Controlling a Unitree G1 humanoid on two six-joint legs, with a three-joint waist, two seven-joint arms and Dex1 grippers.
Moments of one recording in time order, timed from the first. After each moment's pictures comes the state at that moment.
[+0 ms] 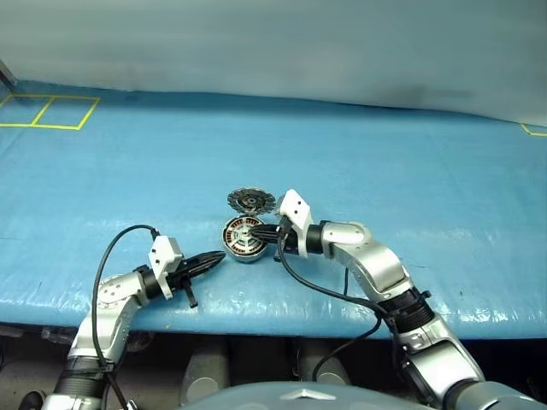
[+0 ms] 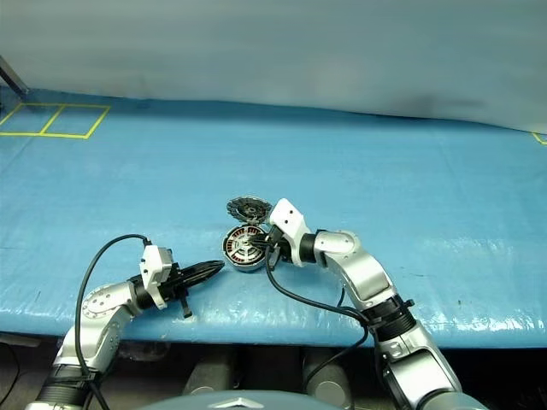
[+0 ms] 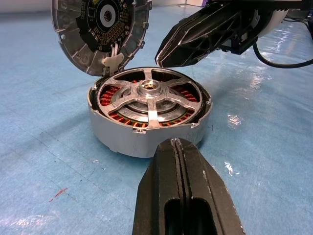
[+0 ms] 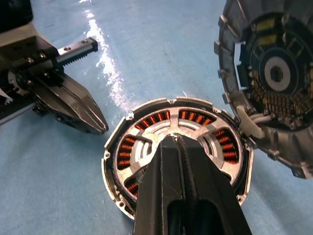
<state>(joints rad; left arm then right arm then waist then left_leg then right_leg) 0.05 0.48 -0.01 0.08 -0.37 -0.03 -1.05 -0.41 -0.30 0.36 -0.02 0.21 0.53 0.79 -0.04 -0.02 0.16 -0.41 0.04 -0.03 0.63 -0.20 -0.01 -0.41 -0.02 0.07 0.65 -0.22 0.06</state>
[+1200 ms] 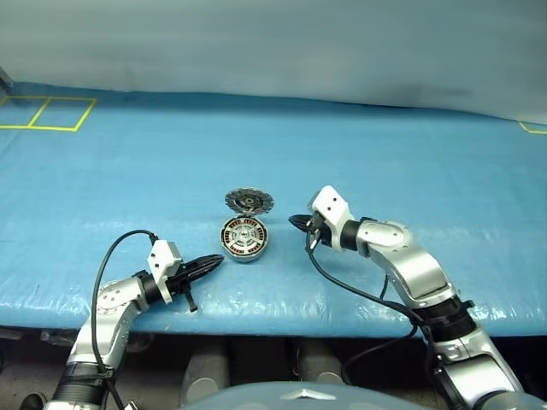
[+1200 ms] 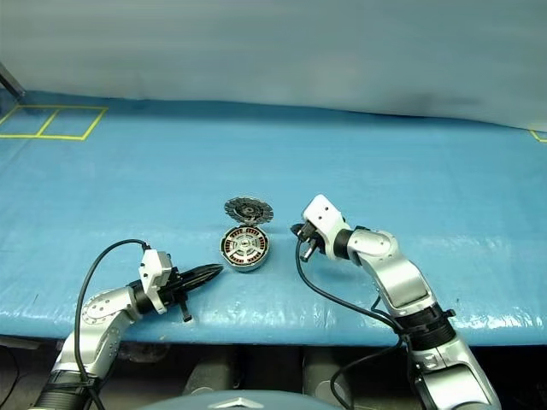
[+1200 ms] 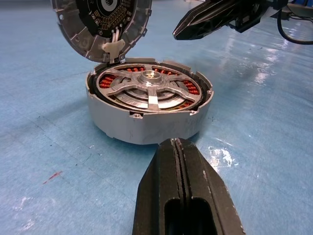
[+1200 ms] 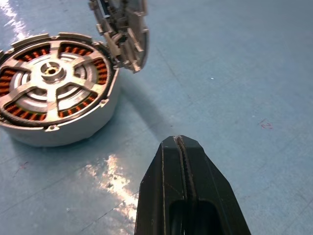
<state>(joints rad) 0.07 0.48 -0.01 0.07 -0.37 -0.03 -1.03 -0.37 -0.42 0.24 -0.09 0.16 0.56 0.64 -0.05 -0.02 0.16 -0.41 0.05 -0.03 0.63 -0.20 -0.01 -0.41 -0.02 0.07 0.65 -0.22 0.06</state>
